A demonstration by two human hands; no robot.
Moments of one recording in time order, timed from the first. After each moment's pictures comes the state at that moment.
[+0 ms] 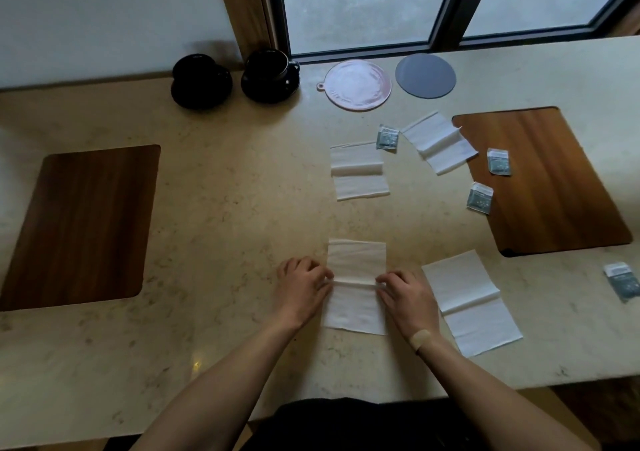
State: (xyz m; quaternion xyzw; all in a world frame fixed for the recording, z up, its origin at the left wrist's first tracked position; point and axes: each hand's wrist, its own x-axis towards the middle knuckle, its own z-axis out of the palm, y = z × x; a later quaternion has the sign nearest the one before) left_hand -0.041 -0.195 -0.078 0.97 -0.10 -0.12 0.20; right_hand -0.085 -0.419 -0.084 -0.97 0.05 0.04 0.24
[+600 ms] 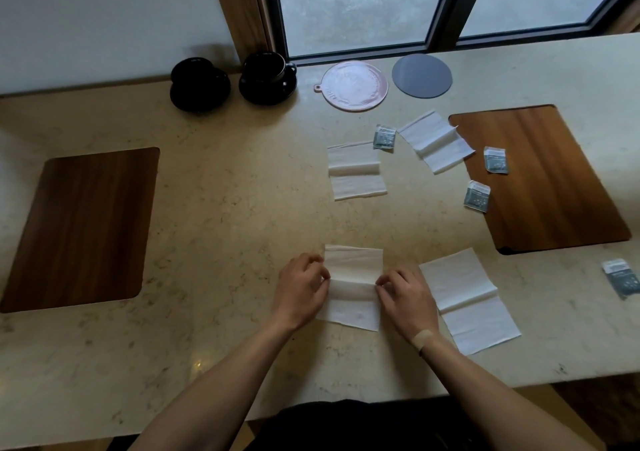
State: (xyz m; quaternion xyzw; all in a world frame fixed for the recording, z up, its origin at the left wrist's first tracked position) left_hand -0.046 -0.198 -0.071 0.95 -0.10 -0.08 0.29; right_hand -0.085 -0.420 -0.078 -0.96 0.05 0.04 0.27
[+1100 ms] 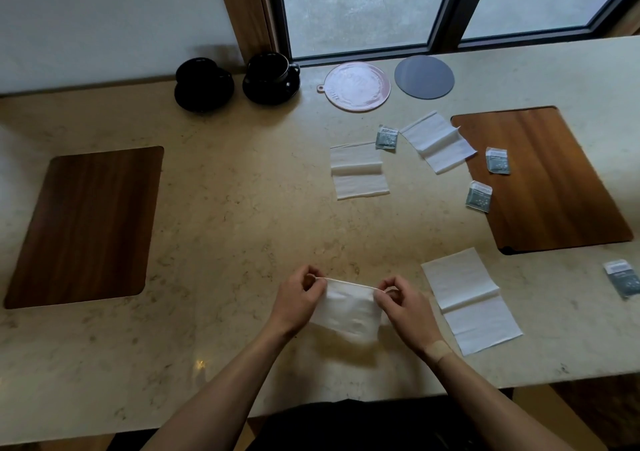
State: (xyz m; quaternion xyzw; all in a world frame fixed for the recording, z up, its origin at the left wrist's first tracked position) left_hand -0.064 -0.194 -0.044 0.82 0.08 -0.19 0.53; right_hand -0.101 -0.409 -0.041 -0.84 0.15 0.13 0.51
